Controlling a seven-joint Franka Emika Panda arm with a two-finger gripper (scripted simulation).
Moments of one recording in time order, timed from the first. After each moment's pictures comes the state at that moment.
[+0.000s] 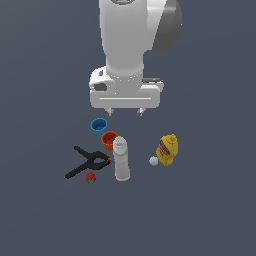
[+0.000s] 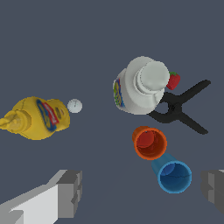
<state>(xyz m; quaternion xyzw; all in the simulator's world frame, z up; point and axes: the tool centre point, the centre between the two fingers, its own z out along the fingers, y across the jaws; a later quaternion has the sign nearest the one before) -0.008 -0.008 0.297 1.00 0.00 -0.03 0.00</state>
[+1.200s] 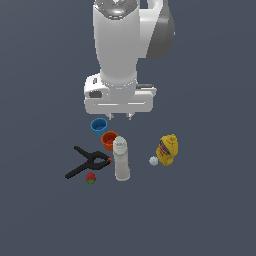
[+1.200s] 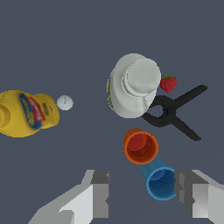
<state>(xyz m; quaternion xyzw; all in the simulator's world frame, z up) -0.003 -0.027 0.281 1.00 0.04 -0.03 0.01</state>
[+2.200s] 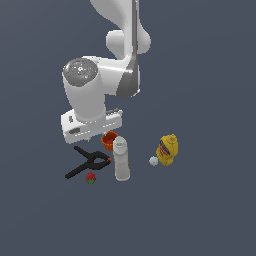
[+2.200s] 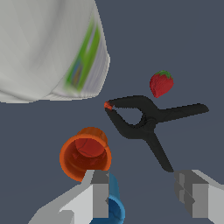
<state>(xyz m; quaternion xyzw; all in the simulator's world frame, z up) 0.012 -0.123 0.189 0.97 0.22 -0.07 0.03</state>
